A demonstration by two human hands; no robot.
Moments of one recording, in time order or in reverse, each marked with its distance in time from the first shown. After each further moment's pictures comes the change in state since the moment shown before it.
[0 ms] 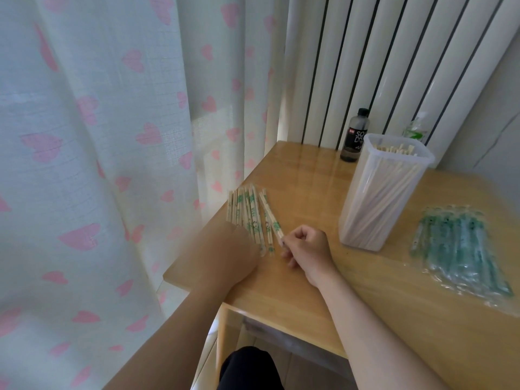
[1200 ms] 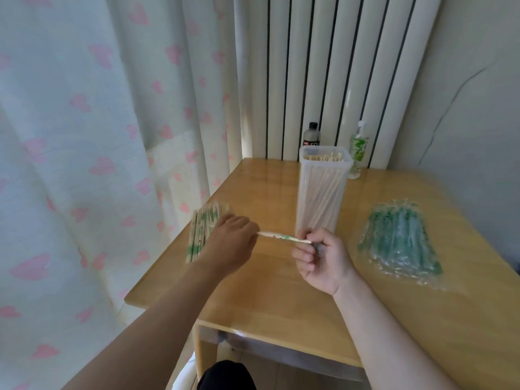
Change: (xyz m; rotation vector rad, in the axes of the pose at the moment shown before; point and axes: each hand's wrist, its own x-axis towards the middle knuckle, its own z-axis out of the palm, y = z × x) left_hand 0.021 0.087 -0.028 0.131 0.242 0.626; right_hand -0.047 -0.018 -0.114 1.036 -0.339 0.191
